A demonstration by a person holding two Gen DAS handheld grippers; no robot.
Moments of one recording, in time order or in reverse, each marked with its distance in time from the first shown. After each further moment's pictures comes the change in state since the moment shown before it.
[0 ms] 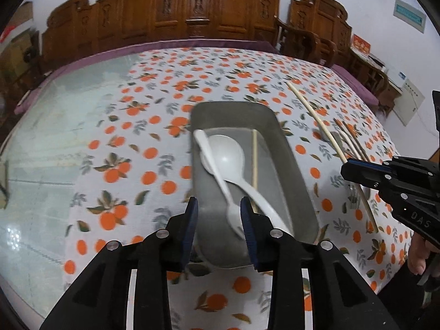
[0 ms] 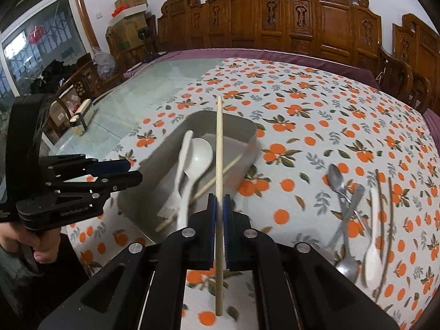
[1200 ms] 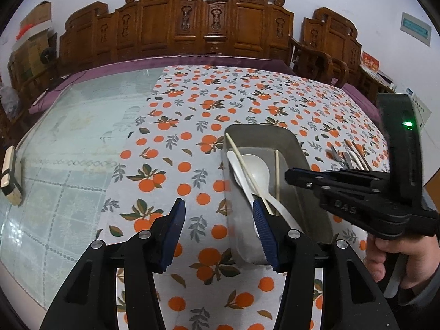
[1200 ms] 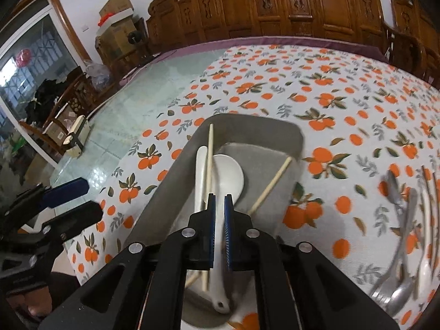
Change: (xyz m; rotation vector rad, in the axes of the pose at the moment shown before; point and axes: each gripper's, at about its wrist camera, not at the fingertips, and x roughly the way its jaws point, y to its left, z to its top) left arm -0.029 0.027 0.000 -0.037 -0.083 0.040; right arm 0.070 0.019 0.029 0.111 0.024 0.036
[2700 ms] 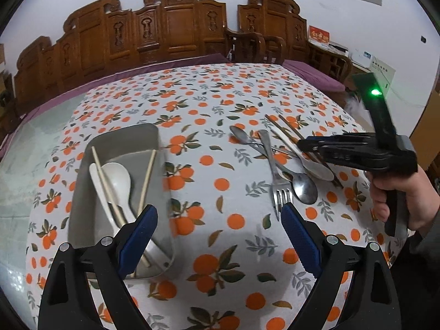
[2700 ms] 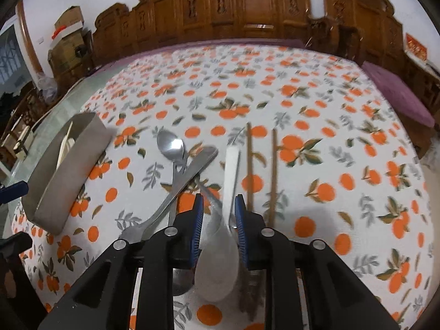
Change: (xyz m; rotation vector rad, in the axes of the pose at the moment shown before) left arm 0.034 -0.173 -0.023 0.212 -0.021 -0.125; right arm -0.079 -0.212 -0.063 0.078 -0.014 -0.253
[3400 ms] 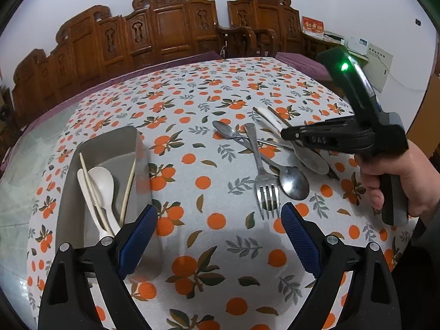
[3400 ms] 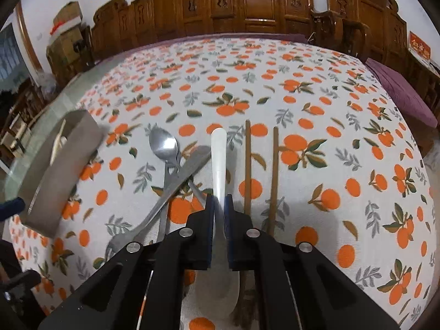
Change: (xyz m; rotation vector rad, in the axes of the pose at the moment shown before) left arm 0.009 -0.033 0.000 0.059 0.010 0.031; right arm 0.008 -0.007 0.008 0.008 0.000 0.006
